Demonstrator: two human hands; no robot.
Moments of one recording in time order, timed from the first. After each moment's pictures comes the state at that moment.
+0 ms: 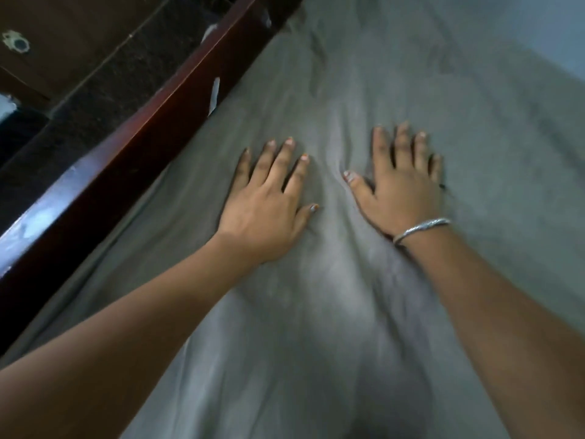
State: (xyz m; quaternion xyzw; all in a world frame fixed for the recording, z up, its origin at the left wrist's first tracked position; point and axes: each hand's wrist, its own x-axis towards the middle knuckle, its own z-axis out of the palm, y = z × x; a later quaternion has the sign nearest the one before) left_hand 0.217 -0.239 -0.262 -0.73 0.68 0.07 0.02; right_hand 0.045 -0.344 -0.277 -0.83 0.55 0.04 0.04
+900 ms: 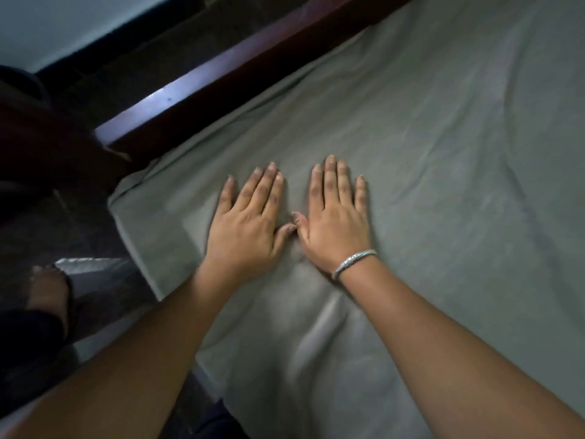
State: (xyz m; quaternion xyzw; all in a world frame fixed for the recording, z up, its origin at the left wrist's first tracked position) left_hand 0.214 0.093 -0.264 -0.86 0.51 0.06 0.00; right_hand 0.118 -0.023 -0.268 -0.95 0.28 0.06 0.07
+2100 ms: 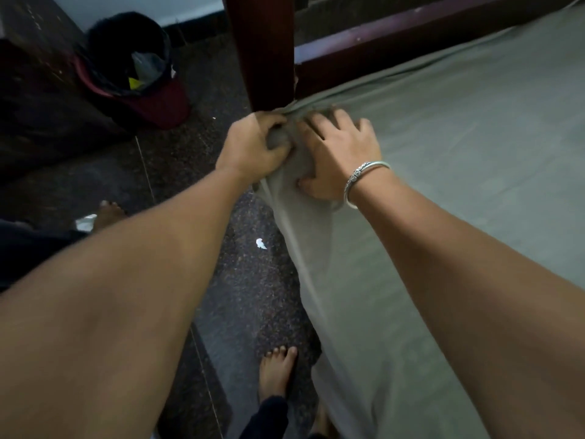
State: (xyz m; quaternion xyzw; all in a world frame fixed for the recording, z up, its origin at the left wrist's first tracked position) left_hand 0.323 0.226 -0.243 -0.89 0.27 0.13 -0.33; right_hand 0.229 0.092 -0.224 -0.99 0.06 0.08 -0.01
